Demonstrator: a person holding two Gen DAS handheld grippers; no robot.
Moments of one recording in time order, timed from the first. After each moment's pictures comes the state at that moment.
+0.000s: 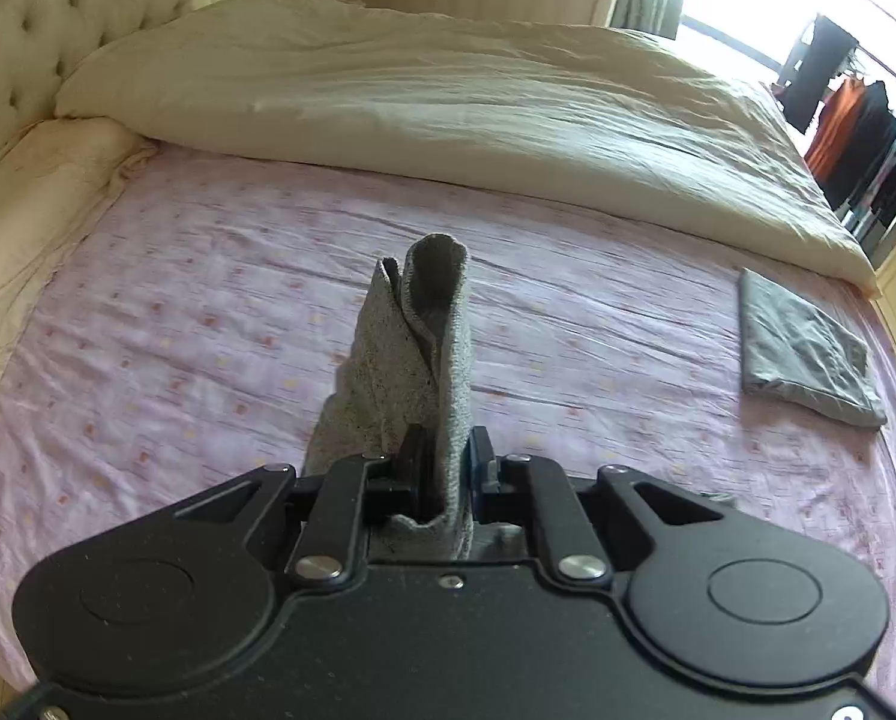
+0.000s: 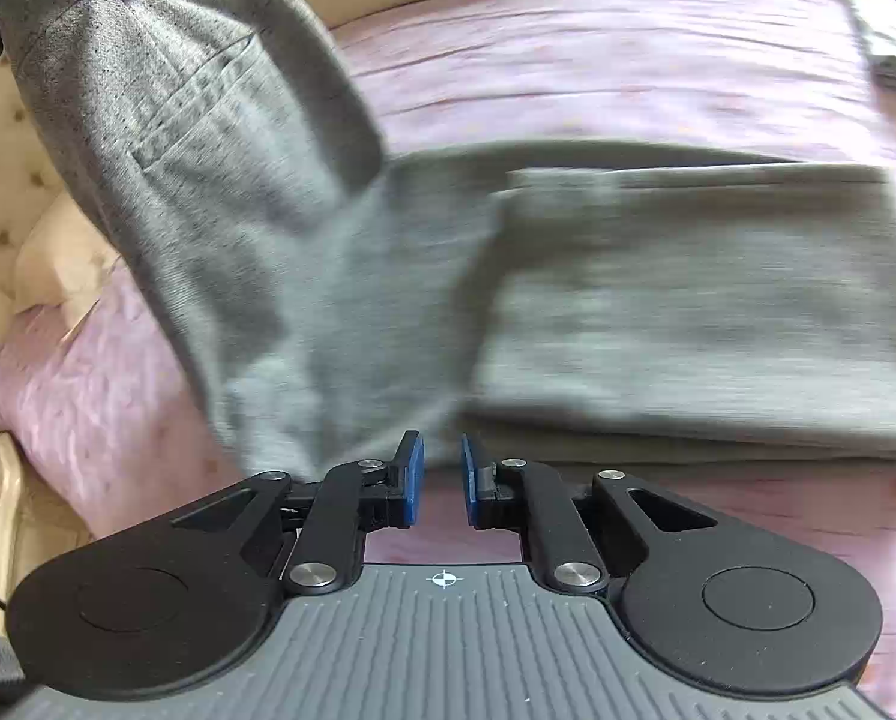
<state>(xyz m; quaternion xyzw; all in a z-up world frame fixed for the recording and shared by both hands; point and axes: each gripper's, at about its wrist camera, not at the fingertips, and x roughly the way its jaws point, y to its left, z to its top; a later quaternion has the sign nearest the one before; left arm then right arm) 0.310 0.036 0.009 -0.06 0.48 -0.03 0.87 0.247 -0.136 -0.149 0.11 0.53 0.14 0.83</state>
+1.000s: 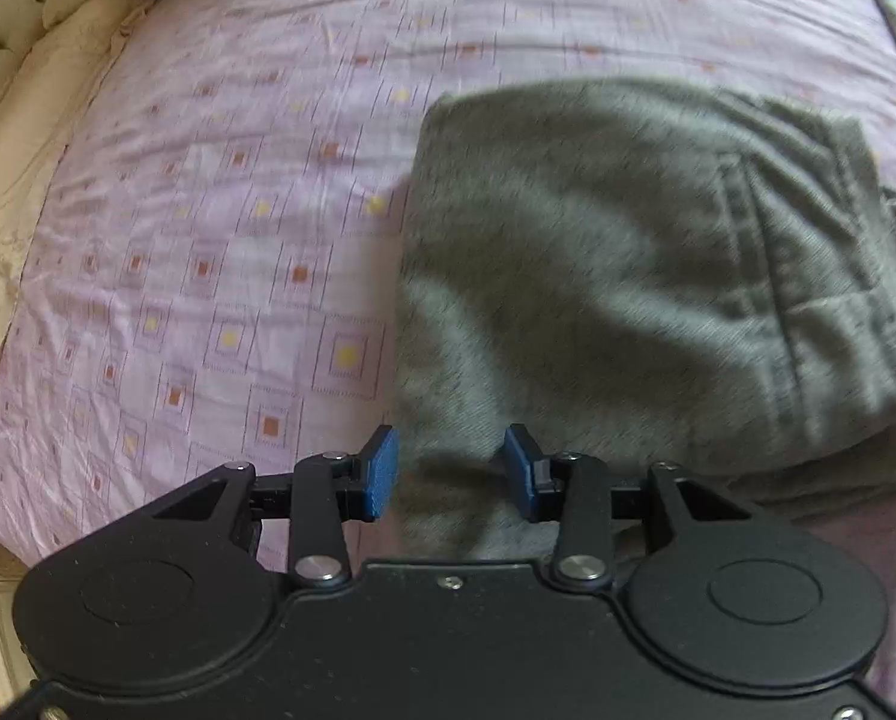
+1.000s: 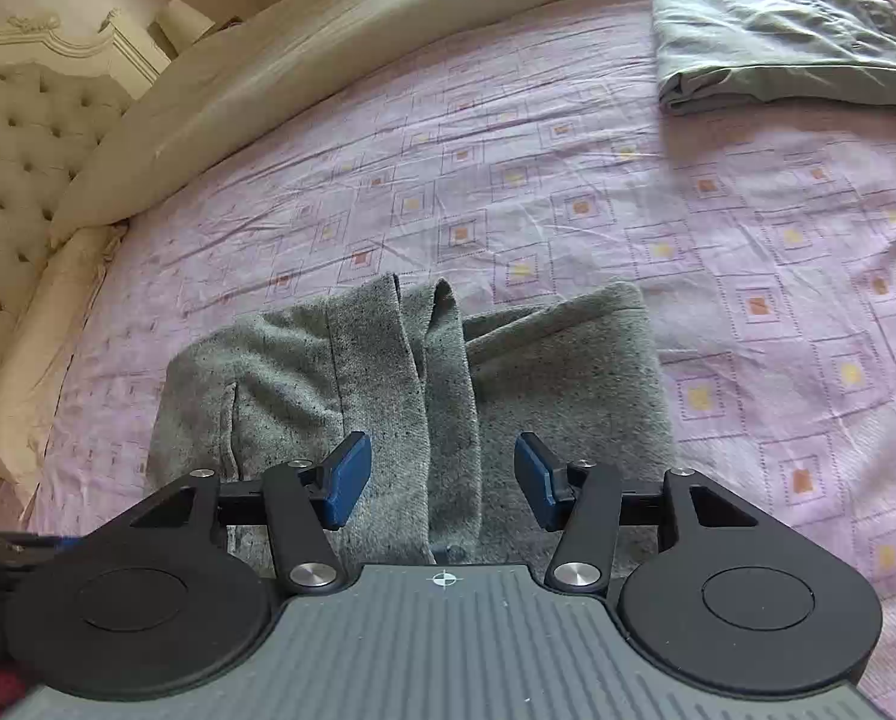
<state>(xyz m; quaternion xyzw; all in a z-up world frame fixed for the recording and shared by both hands) 0.256 0.023 -0.169 0.09 0.66 0.05 0.75 0.323 -0.269 -0.156 0.20 0.49 0.06 0.85</state>
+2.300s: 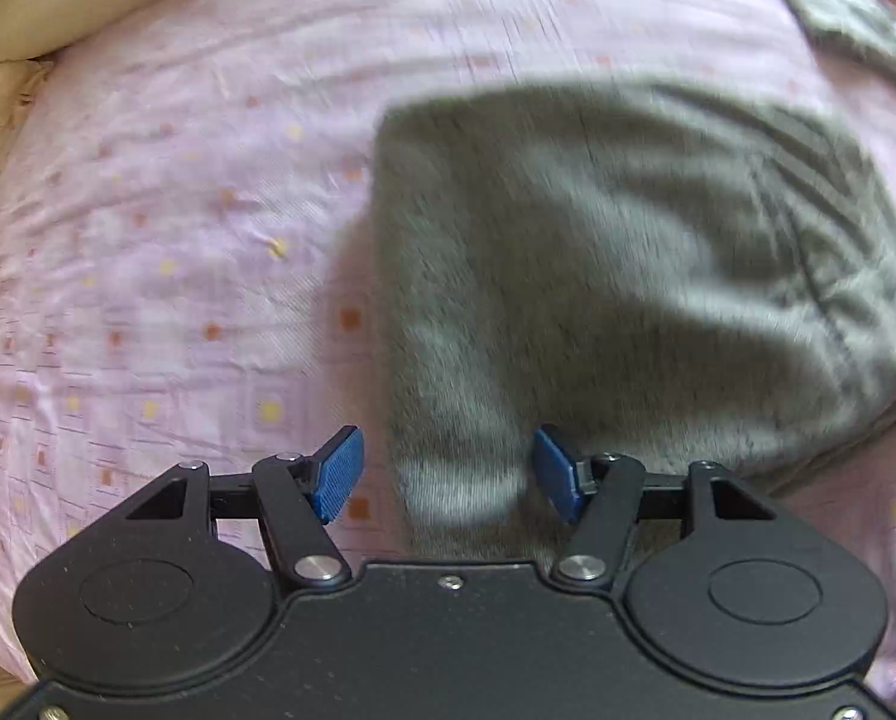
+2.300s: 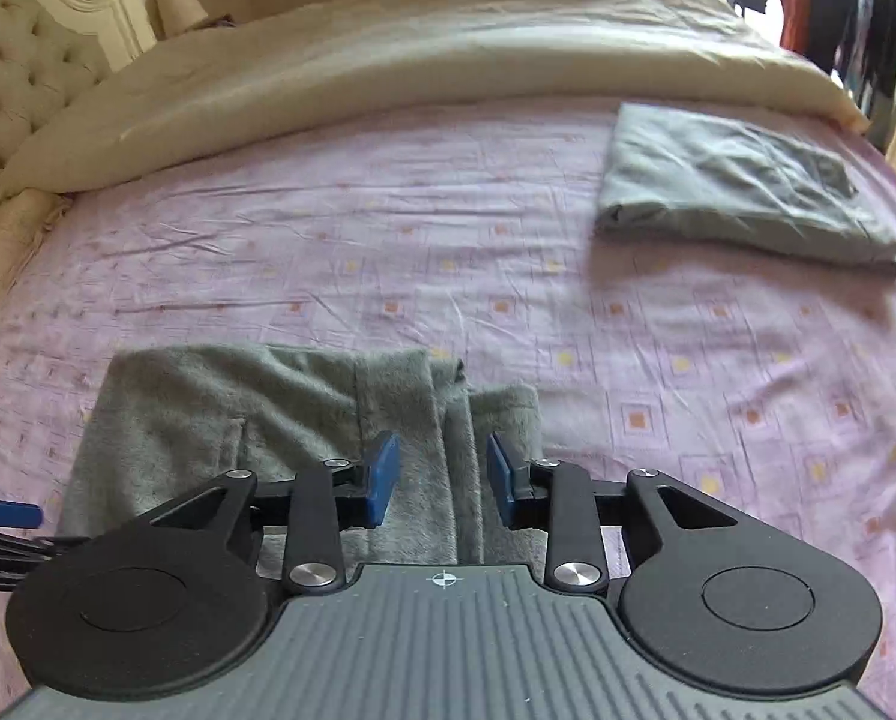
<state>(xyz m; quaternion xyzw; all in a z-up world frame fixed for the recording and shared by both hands) 0.259 0.010 -0.183 0.11 0.64 -0.06 0.76 0.297 -0.259 -0.109 0.06 0.43 0.01 0.90</state>
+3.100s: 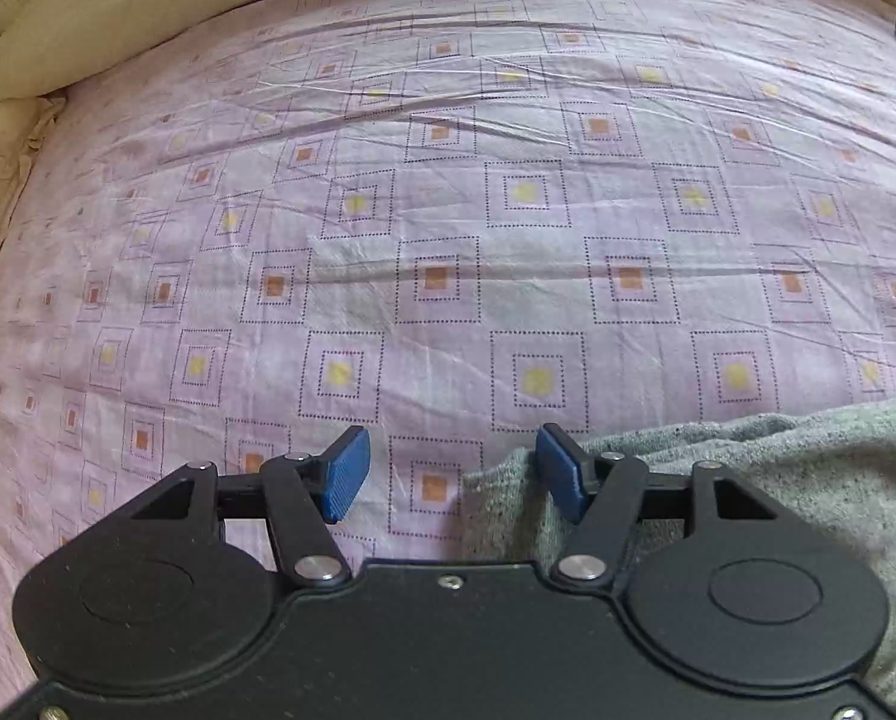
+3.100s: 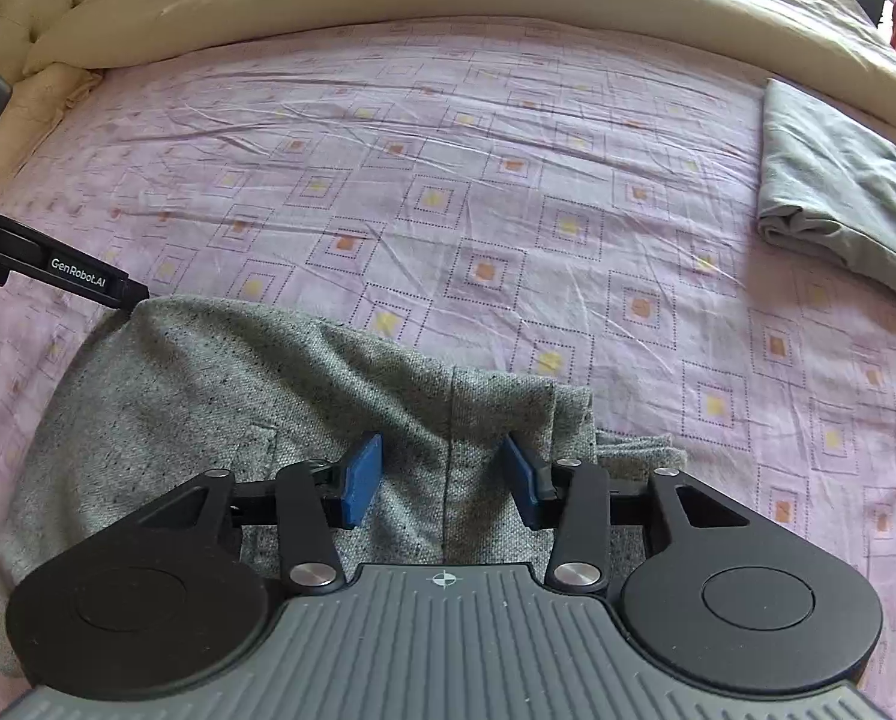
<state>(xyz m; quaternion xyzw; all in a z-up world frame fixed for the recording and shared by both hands) 0.423 0.015 -0.211 0.12 0.62 0.01 0.78 0.384 -0.214 -0.169 0.00 0.51 0.06 0.86</state>
